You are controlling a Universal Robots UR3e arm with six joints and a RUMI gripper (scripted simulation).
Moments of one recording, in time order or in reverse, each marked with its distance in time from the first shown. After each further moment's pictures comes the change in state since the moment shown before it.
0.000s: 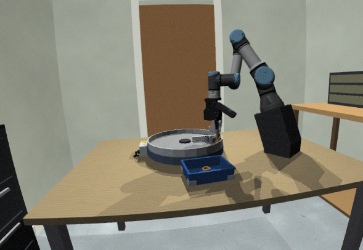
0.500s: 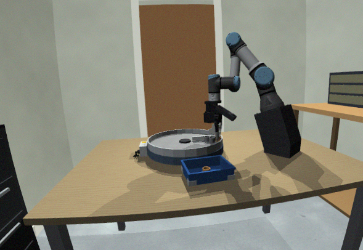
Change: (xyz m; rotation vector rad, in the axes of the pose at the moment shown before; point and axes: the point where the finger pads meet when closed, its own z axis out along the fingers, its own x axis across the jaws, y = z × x) arm 0.000 0.000 0.015 -0.001 0.000 0.000
